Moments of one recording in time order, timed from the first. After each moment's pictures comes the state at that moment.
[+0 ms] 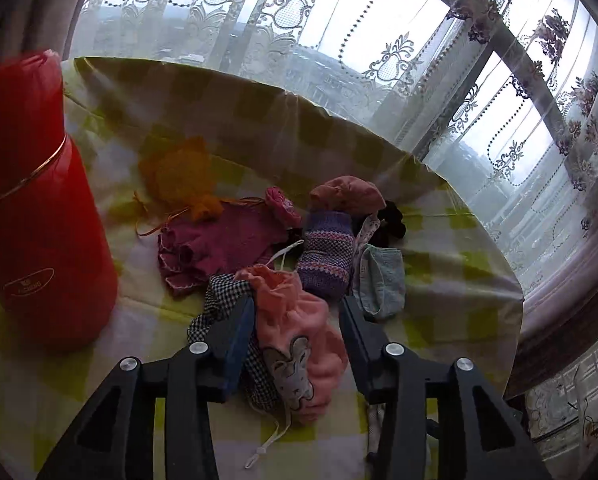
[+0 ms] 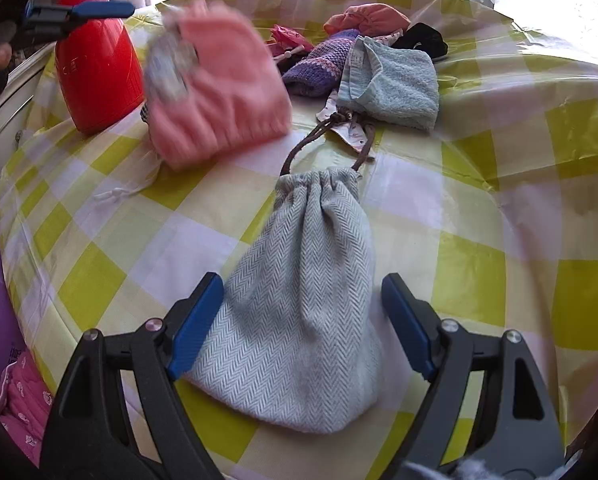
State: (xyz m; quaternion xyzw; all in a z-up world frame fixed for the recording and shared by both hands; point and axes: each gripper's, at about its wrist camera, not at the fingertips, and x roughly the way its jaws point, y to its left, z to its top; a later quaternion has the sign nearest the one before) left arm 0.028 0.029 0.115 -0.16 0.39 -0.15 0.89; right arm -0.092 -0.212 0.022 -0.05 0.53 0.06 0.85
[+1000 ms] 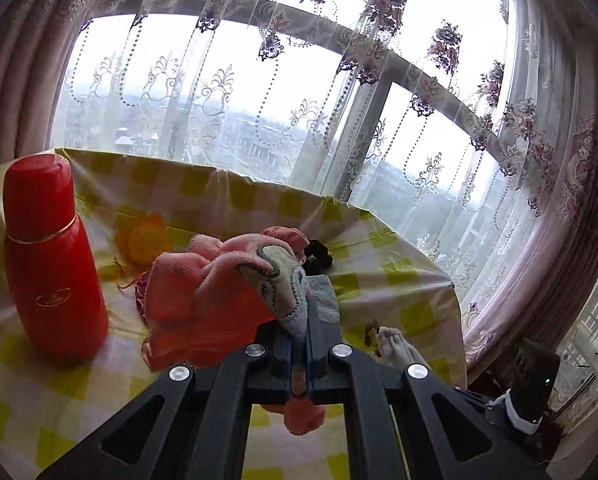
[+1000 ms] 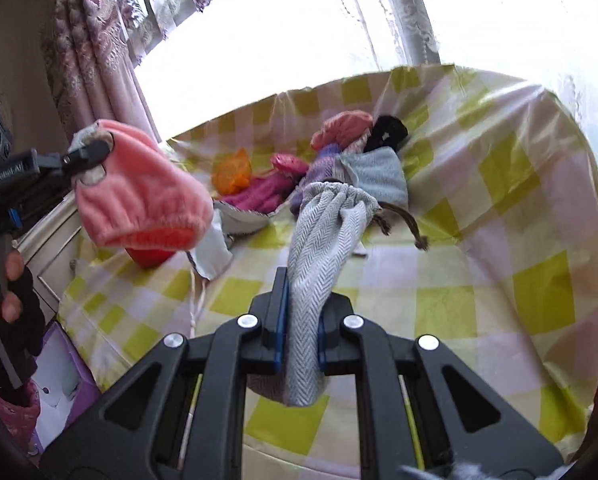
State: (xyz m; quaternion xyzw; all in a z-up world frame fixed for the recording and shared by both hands) left arm -0.091 0.009 0.173 -0.10 0.24 -0.23 0.94; right arm -0.122 -0.233 0.122 0.10 0.37 0.06 0.92
